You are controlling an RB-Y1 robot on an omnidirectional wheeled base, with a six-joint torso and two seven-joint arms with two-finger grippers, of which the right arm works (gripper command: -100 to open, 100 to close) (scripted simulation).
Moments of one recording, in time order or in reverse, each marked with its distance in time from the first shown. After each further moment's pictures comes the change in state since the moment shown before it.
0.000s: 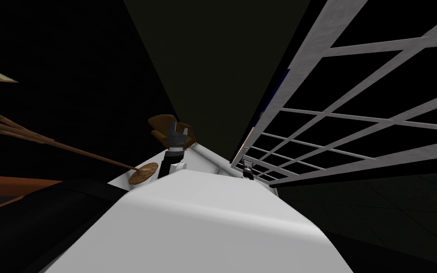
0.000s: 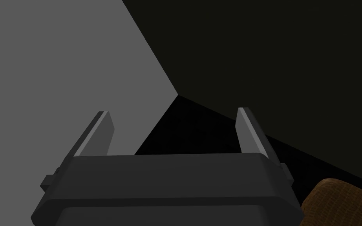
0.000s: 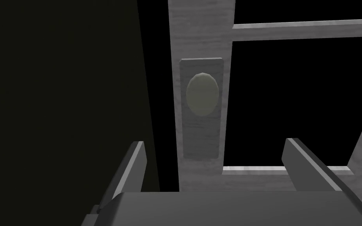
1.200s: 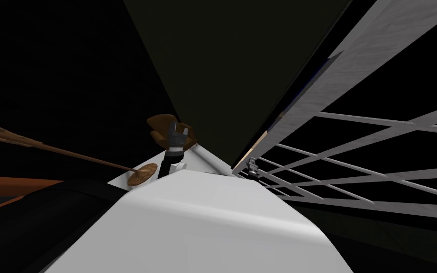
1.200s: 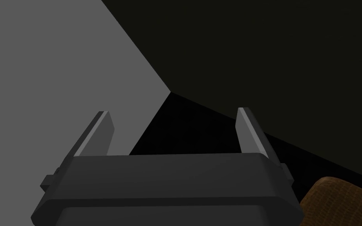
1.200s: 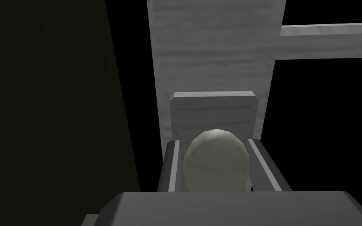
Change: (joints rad) arm 0.029 -0.069 -0.024 0.031 -0.022 -0.030 -0.073
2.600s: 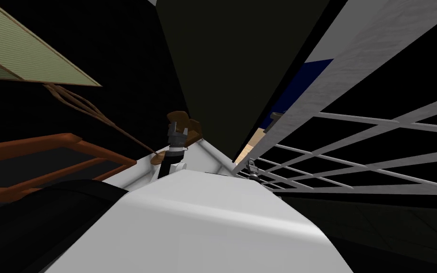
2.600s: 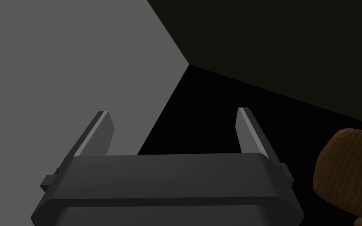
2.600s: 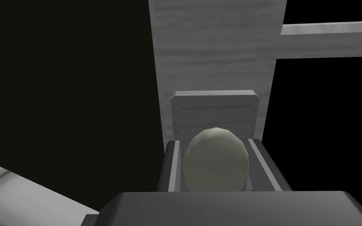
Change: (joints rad) arm 0.052 -0.084 0.122 -0.025 0.057 -0.051 -0.130
